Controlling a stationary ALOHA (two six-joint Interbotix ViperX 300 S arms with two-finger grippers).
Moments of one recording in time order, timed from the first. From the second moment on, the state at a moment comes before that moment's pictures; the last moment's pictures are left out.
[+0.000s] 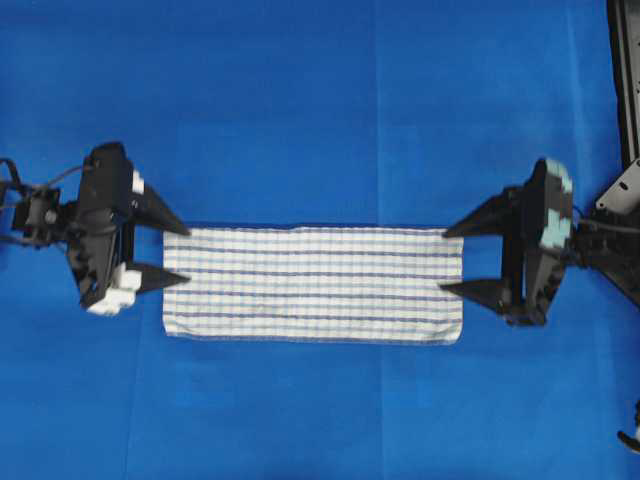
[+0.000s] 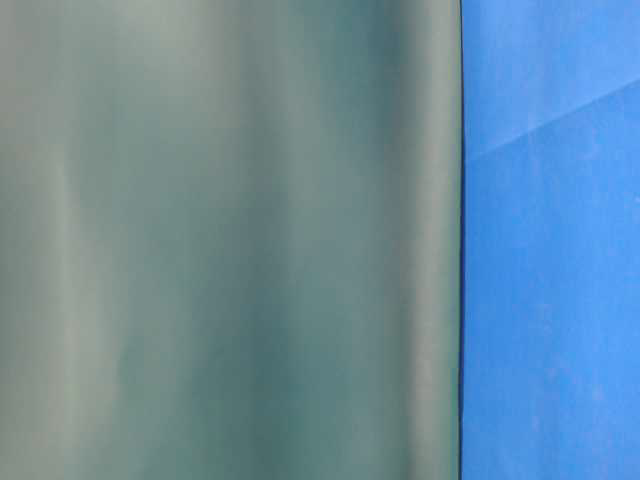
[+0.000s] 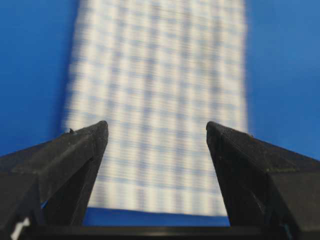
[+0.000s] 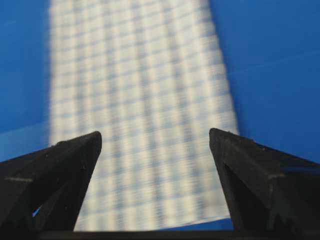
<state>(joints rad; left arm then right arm) -0.10 -0.23 1.11 -0.04 -0.21 -0.24 0.30 -0.34 1.23 0.83 -0.42 -0.16</state>
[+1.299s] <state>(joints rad) 0.01 0.00 1.05 -0.05 -0.21 -0.14 0.19 -0.12 1.17 0.85 -0.39 -0.24</state>
